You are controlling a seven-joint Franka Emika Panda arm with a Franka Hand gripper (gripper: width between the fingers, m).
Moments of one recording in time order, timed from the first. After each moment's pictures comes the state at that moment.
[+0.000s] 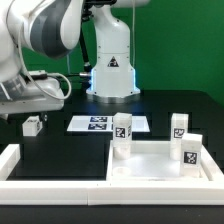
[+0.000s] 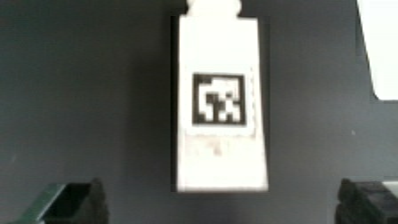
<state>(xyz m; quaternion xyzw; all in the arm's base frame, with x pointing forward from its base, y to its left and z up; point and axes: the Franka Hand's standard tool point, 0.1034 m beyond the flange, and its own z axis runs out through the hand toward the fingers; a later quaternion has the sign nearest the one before) 0.376 -0.216 0.032 -0.95 0.02 0.29 0.06</state>
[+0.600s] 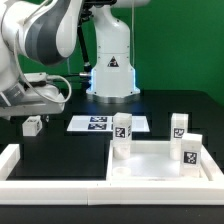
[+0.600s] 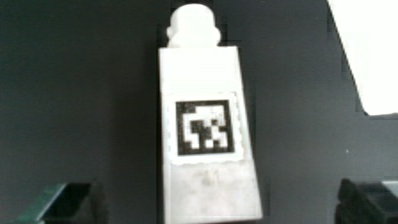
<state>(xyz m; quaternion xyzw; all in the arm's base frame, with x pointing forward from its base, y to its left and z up) 0.371 -0.213 0.029 -0.94 0.04 0.34 0.06</state>
